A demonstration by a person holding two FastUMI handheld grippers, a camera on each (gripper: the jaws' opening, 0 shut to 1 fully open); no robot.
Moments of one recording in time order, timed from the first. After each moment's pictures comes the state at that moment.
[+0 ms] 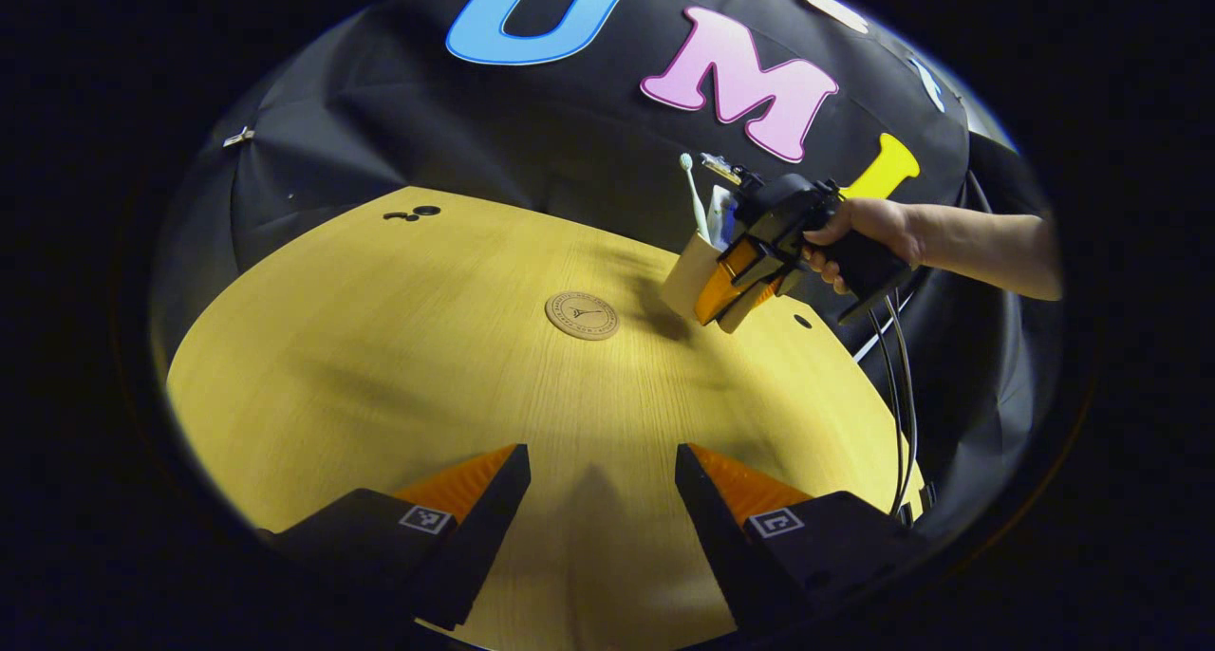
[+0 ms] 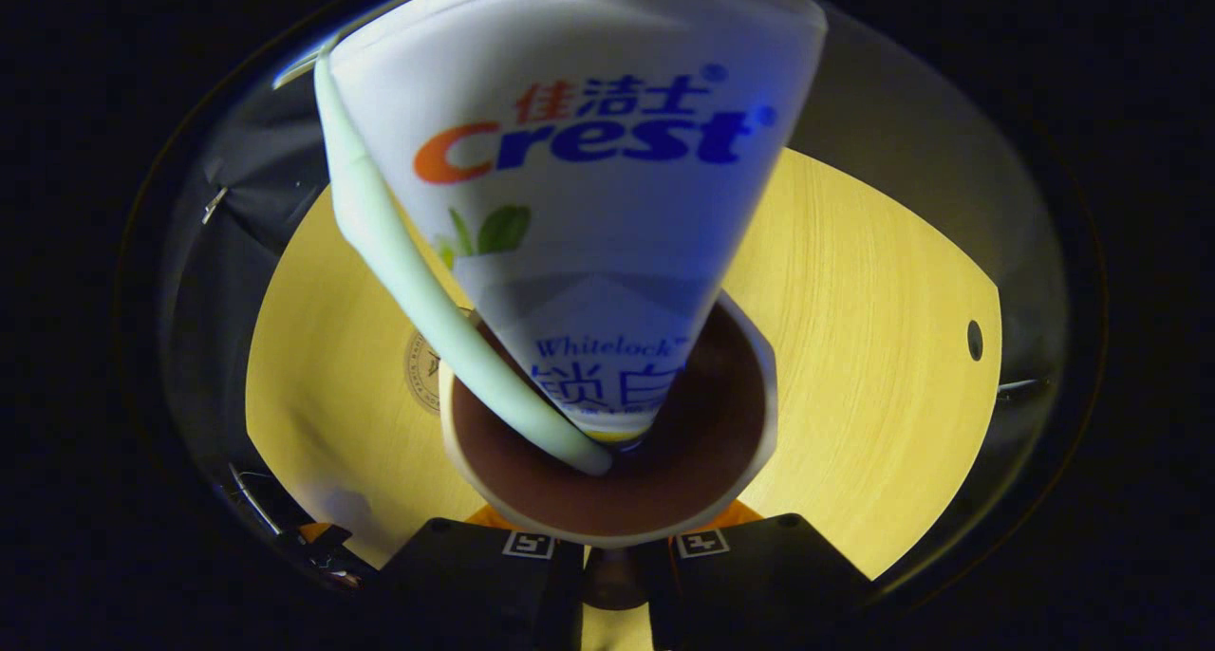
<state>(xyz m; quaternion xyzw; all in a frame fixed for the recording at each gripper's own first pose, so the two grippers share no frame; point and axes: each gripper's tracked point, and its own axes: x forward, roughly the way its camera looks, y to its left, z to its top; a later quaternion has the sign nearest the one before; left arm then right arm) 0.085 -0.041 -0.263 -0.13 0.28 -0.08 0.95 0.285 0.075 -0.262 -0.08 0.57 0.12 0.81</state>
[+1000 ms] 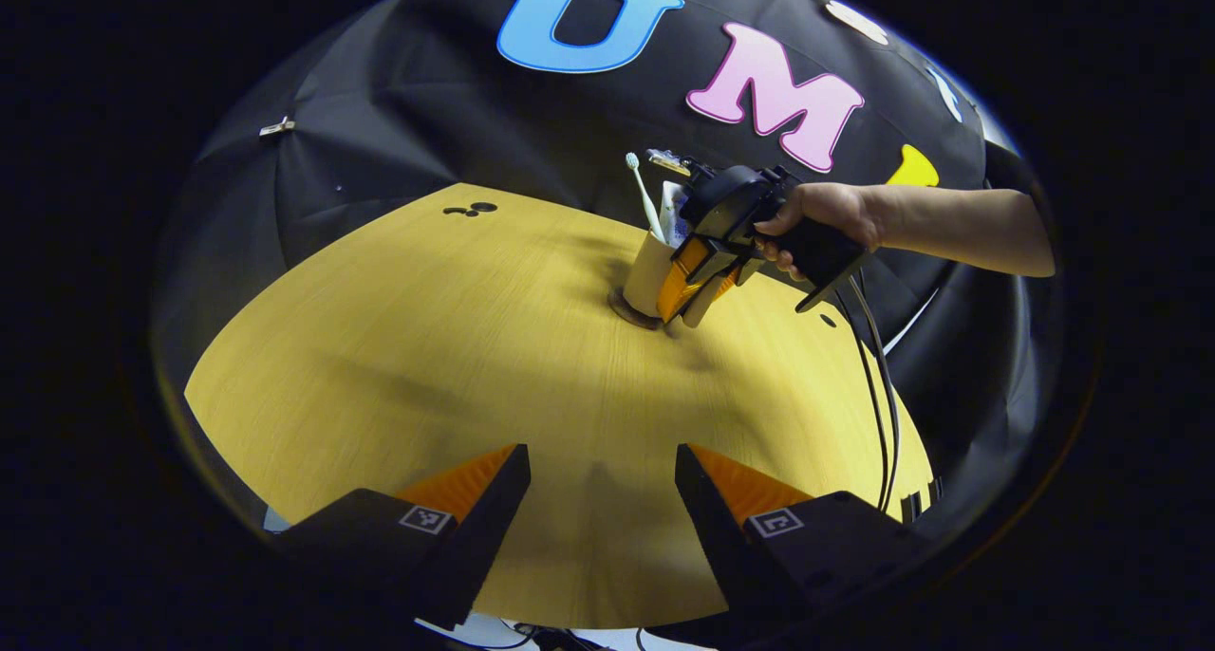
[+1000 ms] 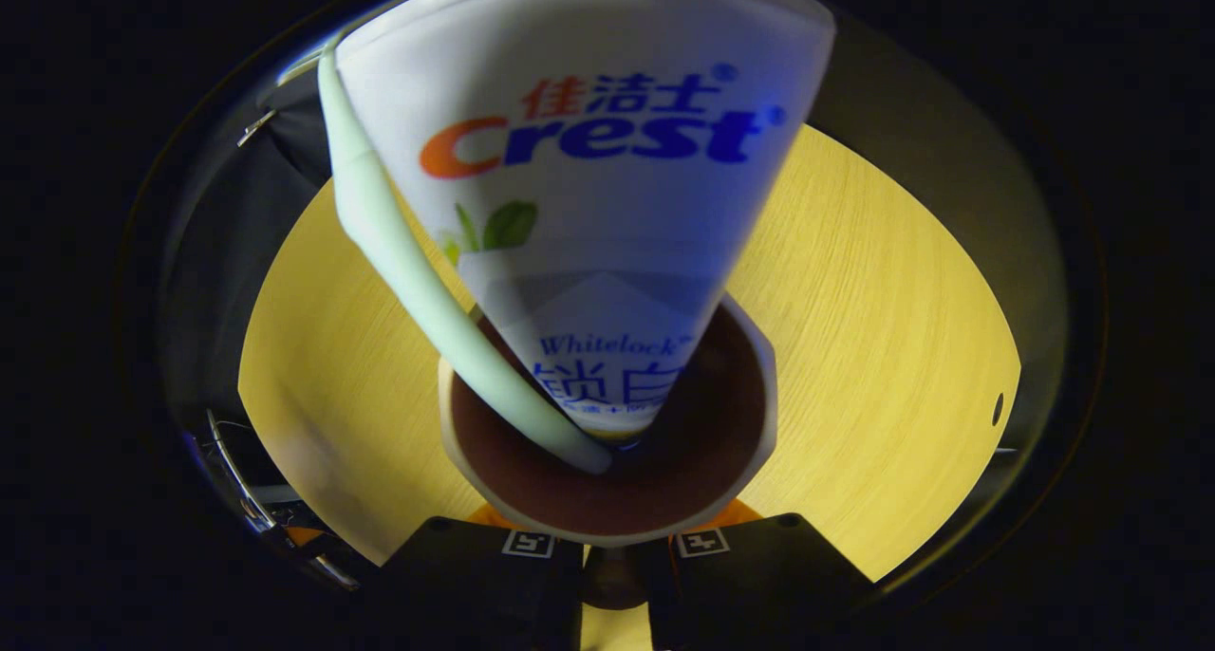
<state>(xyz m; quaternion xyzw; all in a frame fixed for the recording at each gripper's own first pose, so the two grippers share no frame) 0.036 0.017 -0.262 -0.14 0.30 -0.04 0.94 0.264 0.173 -0.296 -0.16 0.59 0.19 0.77</state>
